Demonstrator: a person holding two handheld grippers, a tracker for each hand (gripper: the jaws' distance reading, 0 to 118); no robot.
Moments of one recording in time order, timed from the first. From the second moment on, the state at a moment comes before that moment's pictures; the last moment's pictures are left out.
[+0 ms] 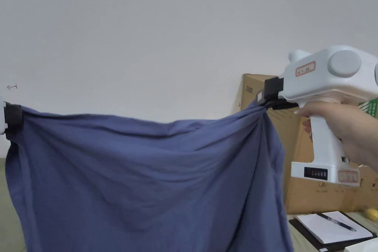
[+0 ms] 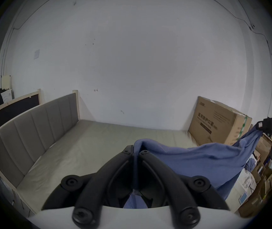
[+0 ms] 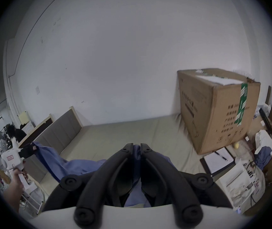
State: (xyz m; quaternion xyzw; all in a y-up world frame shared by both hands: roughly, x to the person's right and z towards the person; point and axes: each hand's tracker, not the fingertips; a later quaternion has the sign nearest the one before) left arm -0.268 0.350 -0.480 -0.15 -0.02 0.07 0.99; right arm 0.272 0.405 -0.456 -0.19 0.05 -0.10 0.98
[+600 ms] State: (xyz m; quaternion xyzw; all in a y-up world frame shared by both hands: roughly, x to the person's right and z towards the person) left arm -0.264 0.346 -0.602 -0.06 0.07 0.09 0.99; right arm 0.251 0.377 -0.604 -0.12 -0.01 -0.11 0.99
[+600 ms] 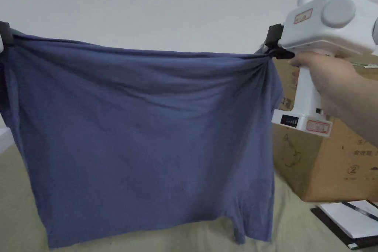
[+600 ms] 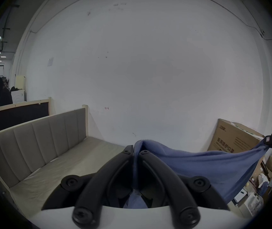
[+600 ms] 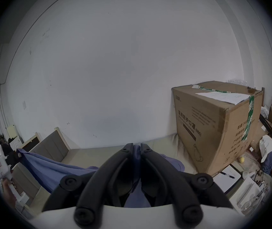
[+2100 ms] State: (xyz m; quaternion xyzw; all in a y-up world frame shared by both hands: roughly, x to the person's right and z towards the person) left arm -0.287 0.032 -0.358 -0.43 -0.03 0.09 0.90; right arm 0.280 0.020 -0.331 -0.46 -0.02 -0.11 0.88
